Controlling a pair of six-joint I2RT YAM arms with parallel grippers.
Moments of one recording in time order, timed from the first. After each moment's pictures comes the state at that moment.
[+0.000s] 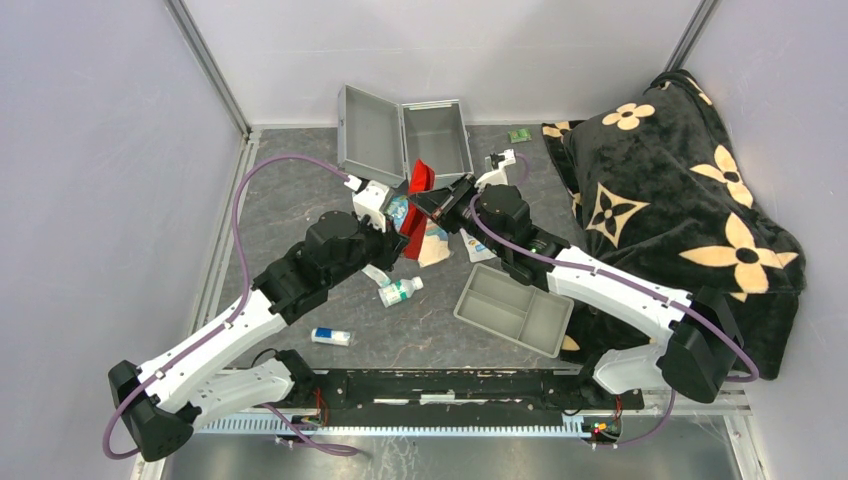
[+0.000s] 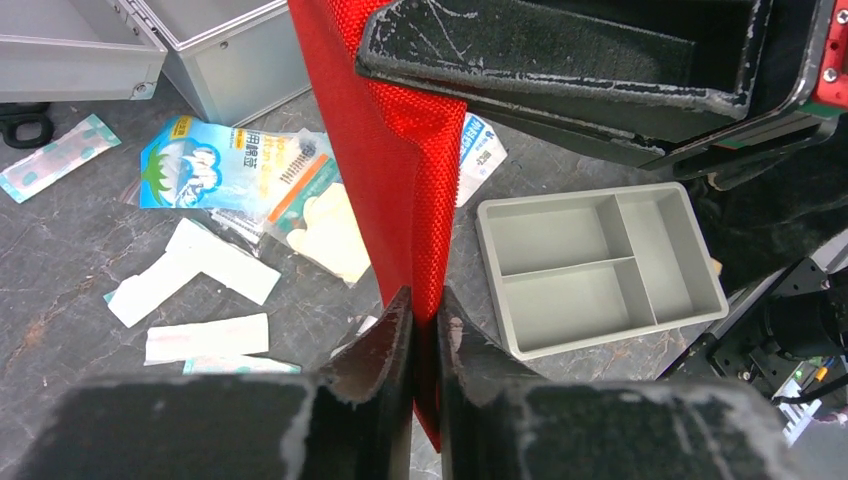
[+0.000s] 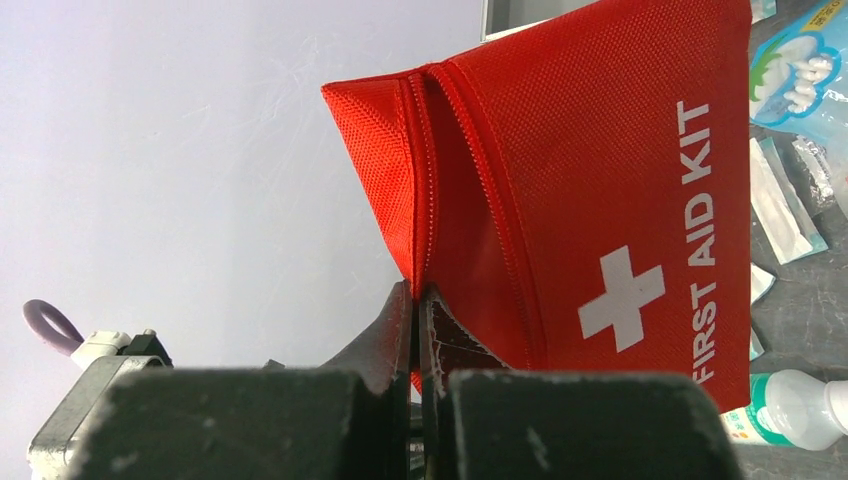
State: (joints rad) left arm -0.79 0.93 0.89 -0.30 -0.10 -0.26; right arm 0.86 1.35 1.02 0.22 0.14 1.26
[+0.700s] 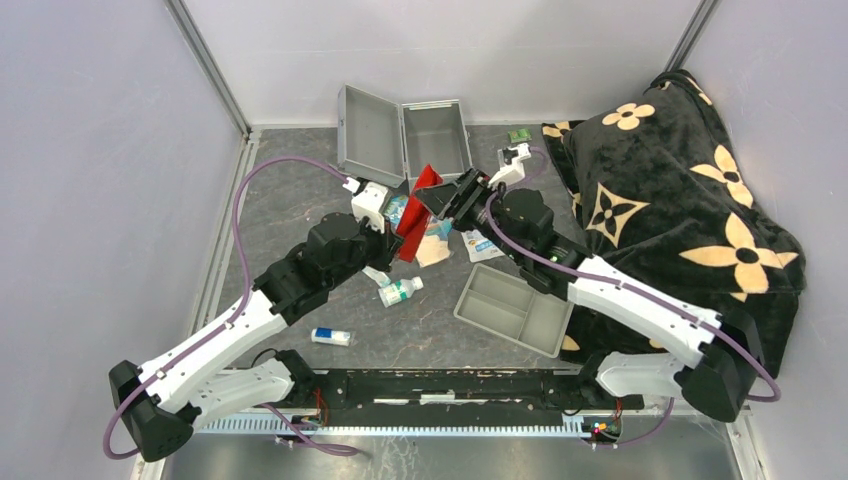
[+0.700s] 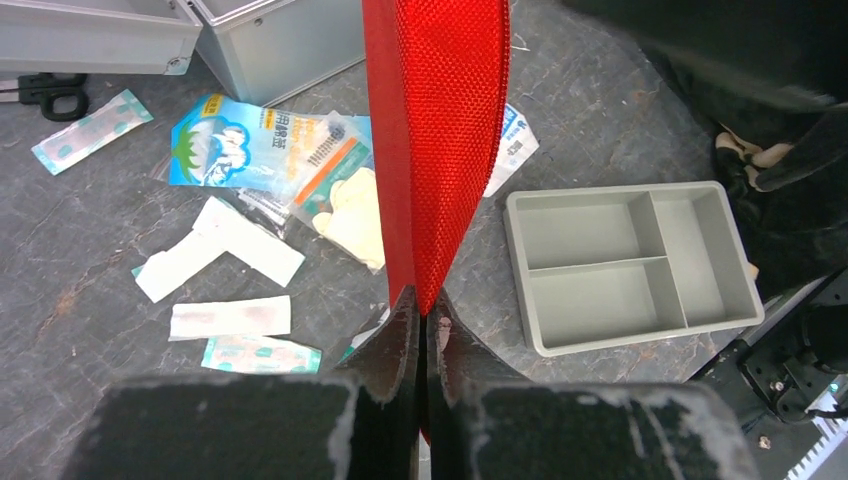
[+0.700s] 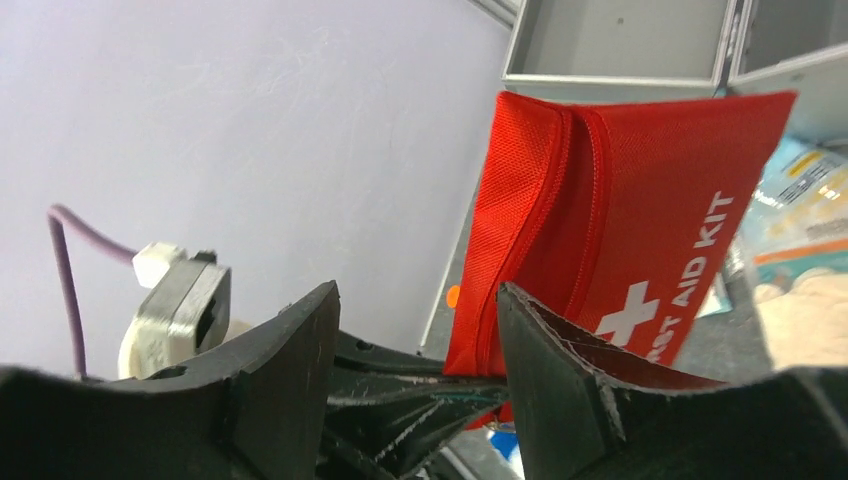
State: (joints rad) left arm -0.79 0.93 0.88 -0.32 -0.14 -0.26; right arm 0.86 1.25 1.00 0.21 0.15 1.02
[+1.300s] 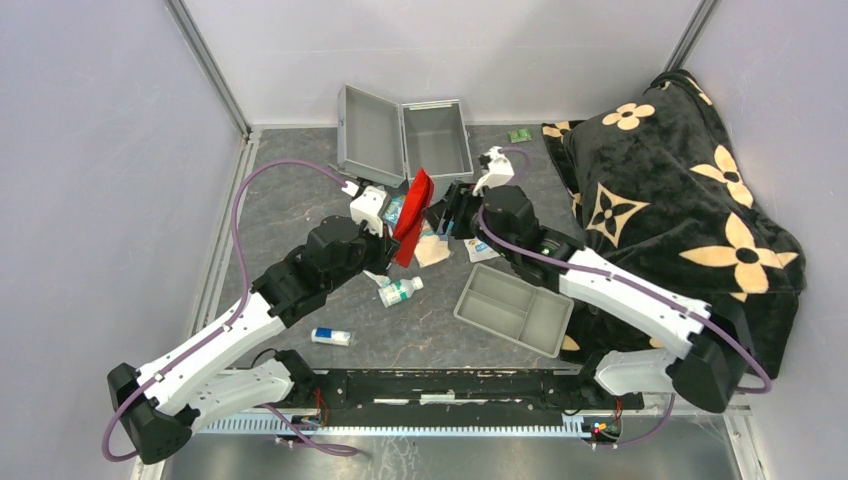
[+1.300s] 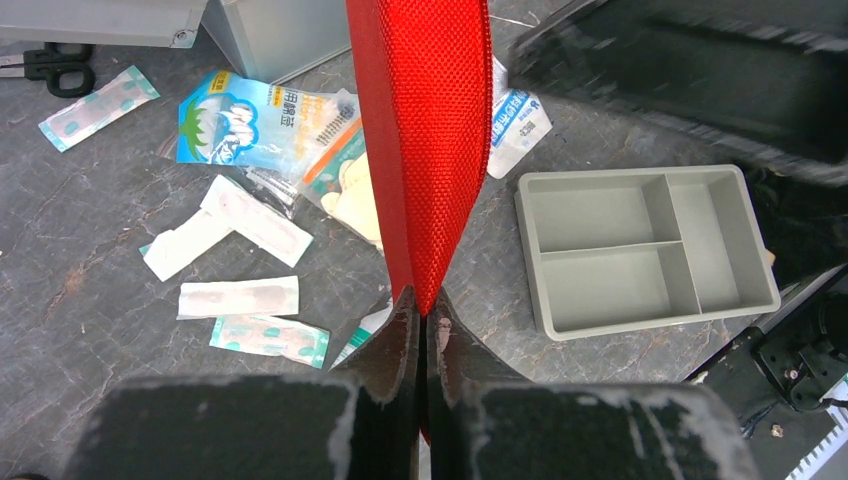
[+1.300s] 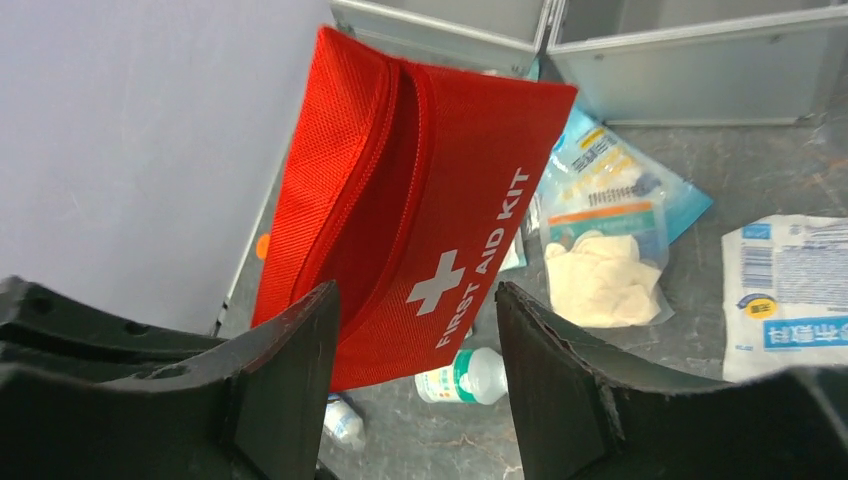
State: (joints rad) left arm -0.79 0.91 0.86 -0.37 -0.16 -0.26; right arm 0.85 1.25 1.02 -0.04 0.22 0.69
